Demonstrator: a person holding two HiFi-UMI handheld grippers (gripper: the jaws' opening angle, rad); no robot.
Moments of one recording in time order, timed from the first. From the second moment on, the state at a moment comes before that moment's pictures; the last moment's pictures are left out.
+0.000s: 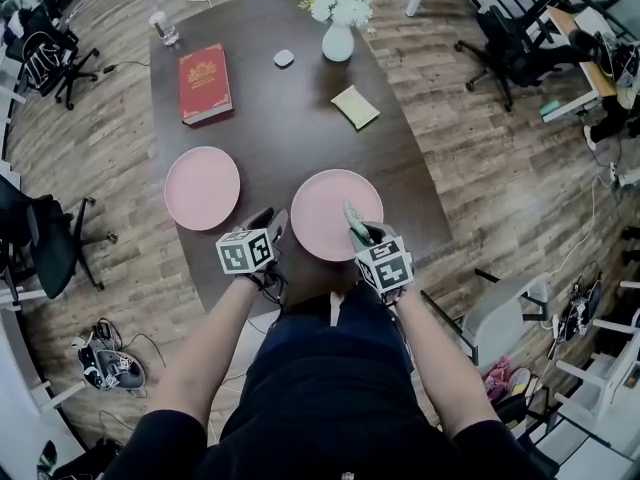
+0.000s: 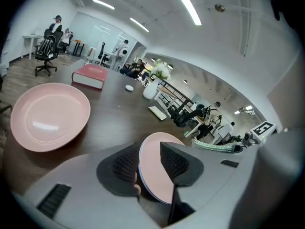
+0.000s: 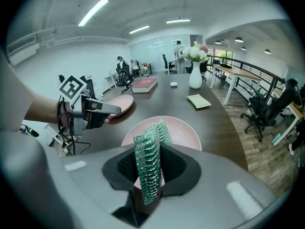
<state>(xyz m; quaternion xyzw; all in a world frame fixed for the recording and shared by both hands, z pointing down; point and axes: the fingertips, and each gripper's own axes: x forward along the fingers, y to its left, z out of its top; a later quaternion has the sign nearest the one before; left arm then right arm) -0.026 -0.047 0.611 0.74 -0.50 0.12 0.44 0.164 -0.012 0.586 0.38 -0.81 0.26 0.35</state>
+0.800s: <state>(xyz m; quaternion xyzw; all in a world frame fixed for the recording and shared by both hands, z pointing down) -0.027 0.067 0.404 0.73 -0.63 -0.01 0.25 0.191 0.033 0.413 0.36 -0.90 0.16 0.20</state>
